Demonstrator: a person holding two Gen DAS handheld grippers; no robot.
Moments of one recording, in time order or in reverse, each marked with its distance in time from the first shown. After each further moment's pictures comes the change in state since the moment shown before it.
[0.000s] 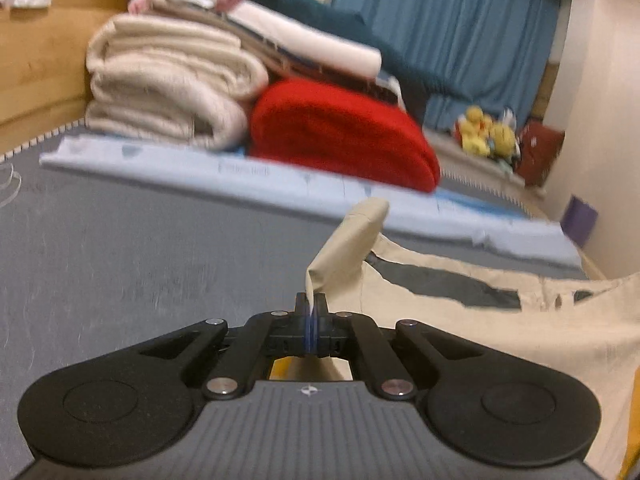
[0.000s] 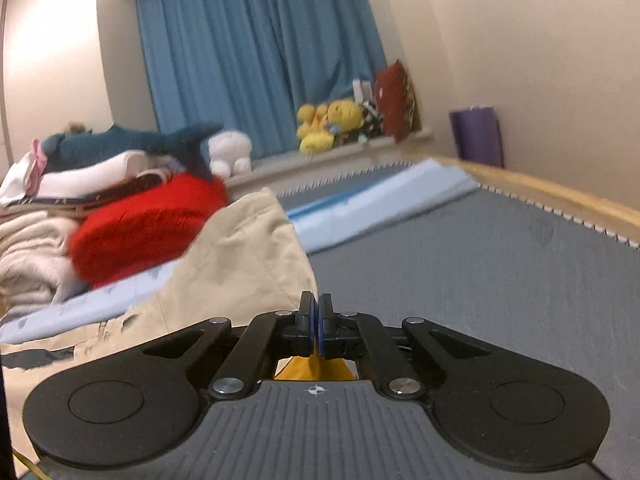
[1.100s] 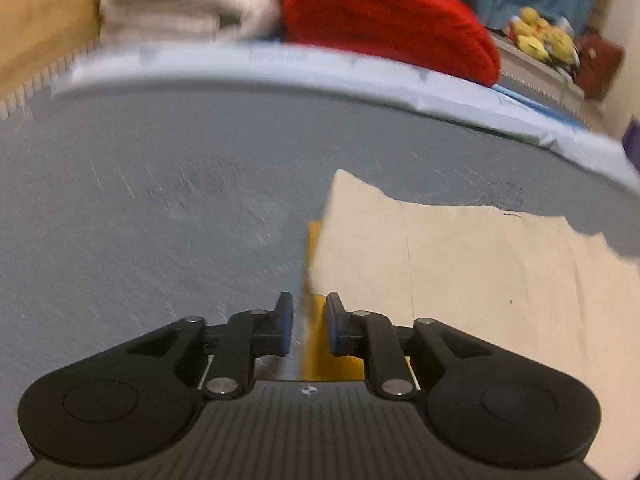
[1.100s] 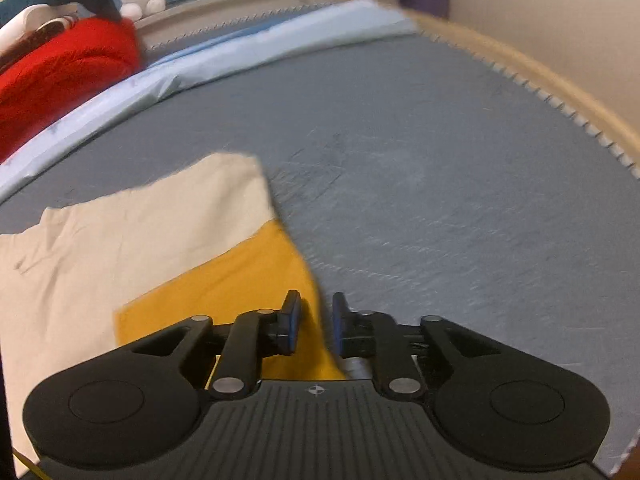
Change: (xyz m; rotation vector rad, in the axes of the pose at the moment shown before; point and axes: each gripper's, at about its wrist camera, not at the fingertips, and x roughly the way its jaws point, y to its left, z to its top) left arm 0.076 -0.004 -0.029 0.083 0.309 0.159; right arm 0.062 -0.008 -0.064 -0.028 0.476 -0.272
